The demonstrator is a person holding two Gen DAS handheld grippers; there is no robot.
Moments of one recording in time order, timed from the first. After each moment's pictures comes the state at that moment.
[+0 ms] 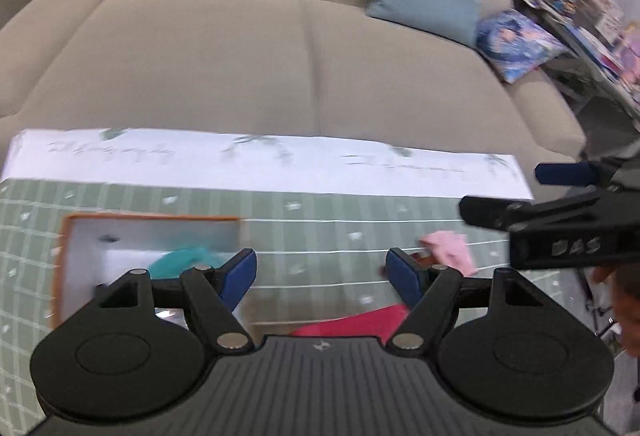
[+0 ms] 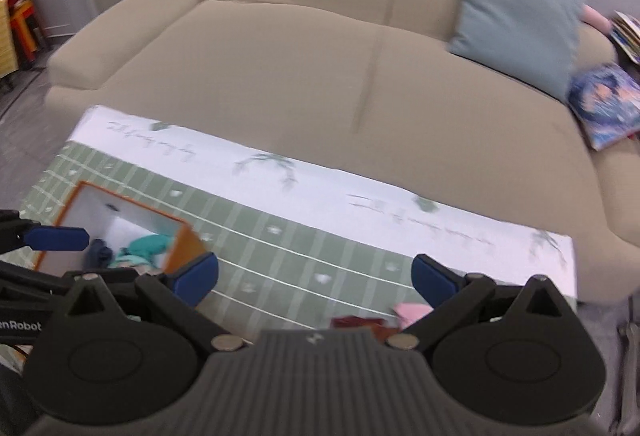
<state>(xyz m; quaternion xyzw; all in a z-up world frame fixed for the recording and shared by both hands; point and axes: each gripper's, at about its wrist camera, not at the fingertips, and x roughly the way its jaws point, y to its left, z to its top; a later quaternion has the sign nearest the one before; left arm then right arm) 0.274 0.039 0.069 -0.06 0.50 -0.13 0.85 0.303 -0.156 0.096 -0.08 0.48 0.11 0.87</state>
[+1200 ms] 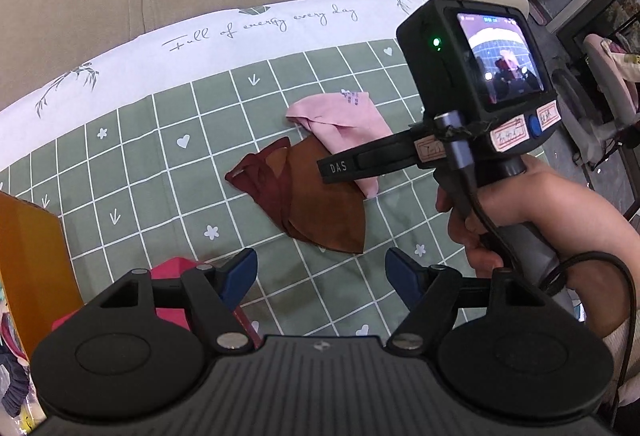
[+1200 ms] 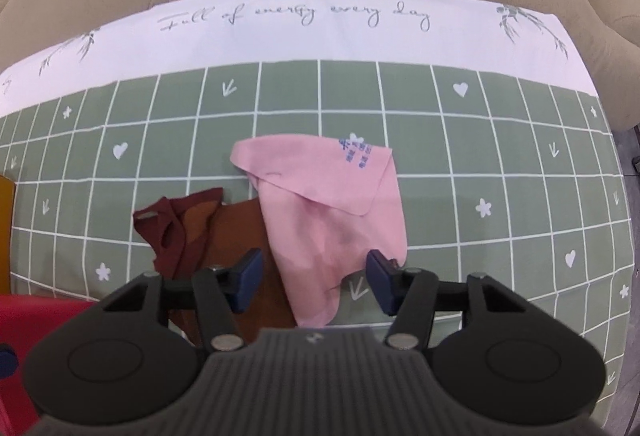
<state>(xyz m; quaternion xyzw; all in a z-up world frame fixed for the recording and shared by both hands) 0.262 -0.144 -0.045 0.06 0.60 -0.25 0.76 0.330 -0.293 -0.143 0.02 0.62 -0.01 0.79</state>
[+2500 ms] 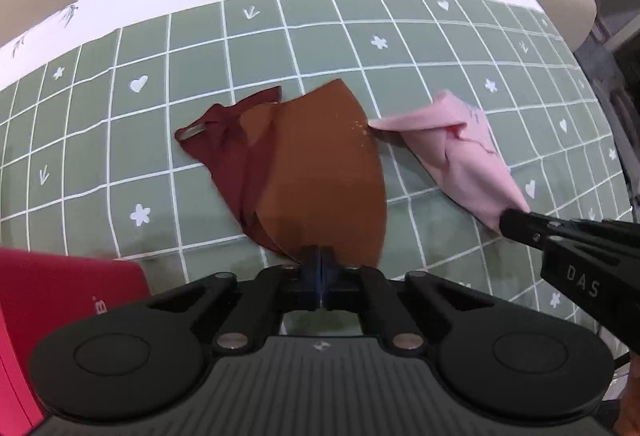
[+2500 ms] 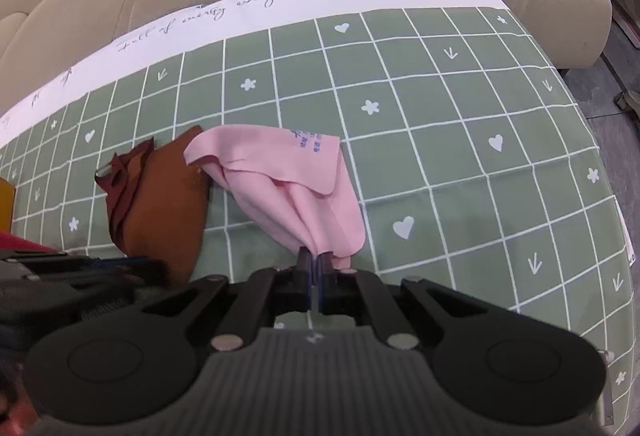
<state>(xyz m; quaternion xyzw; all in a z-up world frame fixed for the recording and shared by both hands) 0.263 -0.187 -0.156 0.04 0.62 -0.16 0.77 0.235 -0.361 -0.136 0.10 0.57 -0.06 0.81</state>
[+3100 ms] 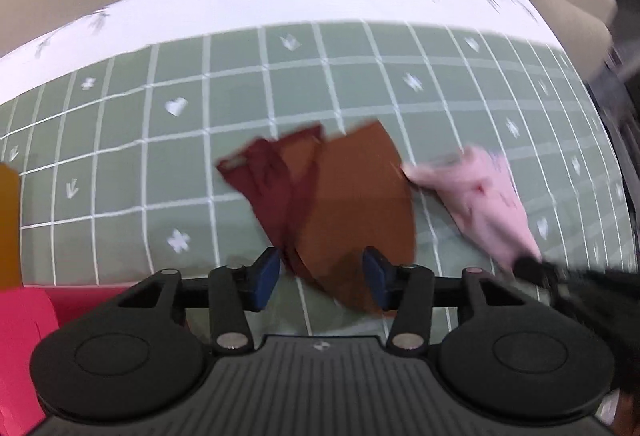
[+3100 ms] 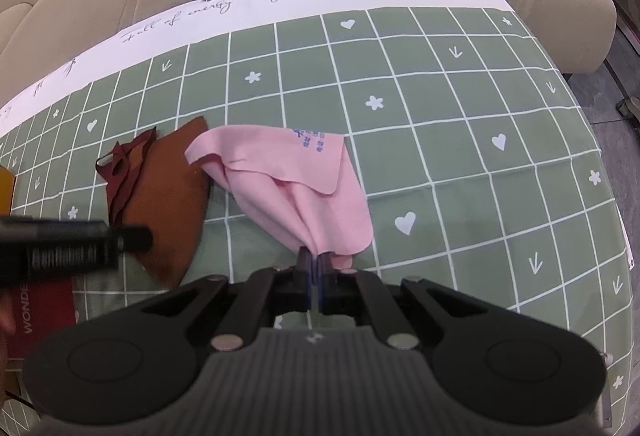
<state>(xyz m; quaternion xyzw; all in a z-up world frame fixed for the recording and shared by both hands) 0.280 -0.167 -0.142 0.02 0.60 -0.13 0.79 0.235 -0.360 -0.137 0.09 0.57 -0.05 0.81</state>
